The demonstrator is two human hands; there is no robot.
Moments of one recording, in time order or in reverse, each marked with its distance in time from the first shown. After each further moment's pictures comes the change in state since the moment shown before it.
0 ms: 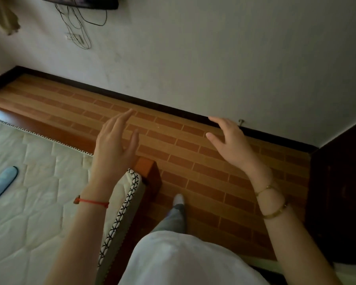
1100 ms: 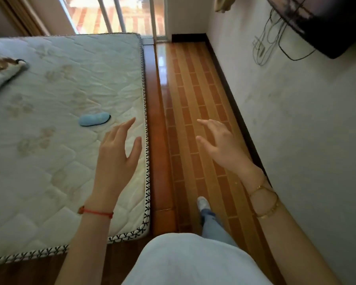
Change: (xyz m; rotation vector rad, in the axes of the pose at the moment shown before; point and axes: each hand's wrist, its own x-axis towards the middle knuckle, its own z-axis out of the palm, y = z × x) left_hand 0.216 -0.206 0.035 0.411 0.574 -0.887; right_hand 0.527 -0.160 0.230 0.096 -0.750 -0.868
